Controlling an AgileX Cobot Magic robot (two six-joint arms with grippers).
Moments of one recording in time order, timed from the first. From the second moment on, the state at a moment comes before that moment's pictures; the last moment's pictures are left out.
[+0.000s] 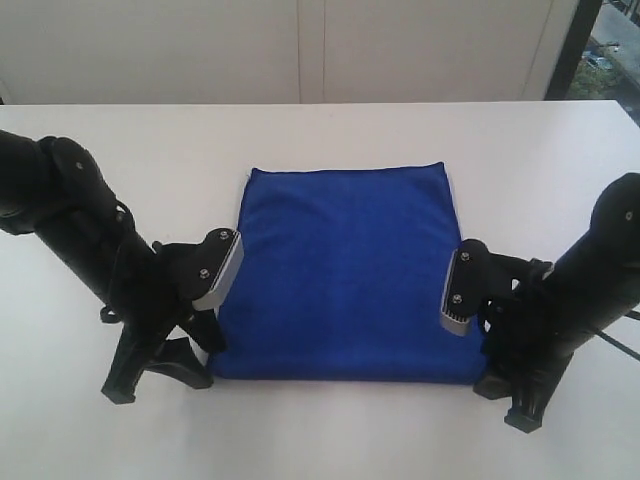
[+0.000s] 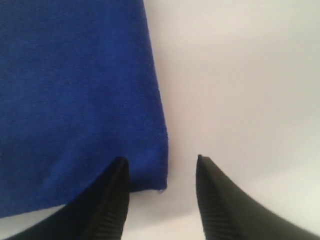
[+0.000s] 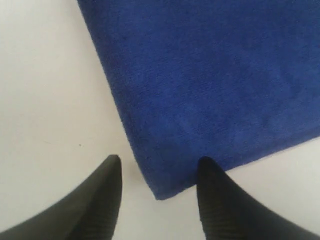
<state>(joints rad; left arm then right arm) -0.43 1.80 -0.94 -0.69 0.82 1.88 0.26 1.63 -0.69 0.38 0.57 -1.26</state>
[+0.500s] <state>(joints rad) -0.43 1.81 -0.91 -0.73 0.77 1.93 0.26 1.65 -0.69 0.38 0.54 -1.26</state>
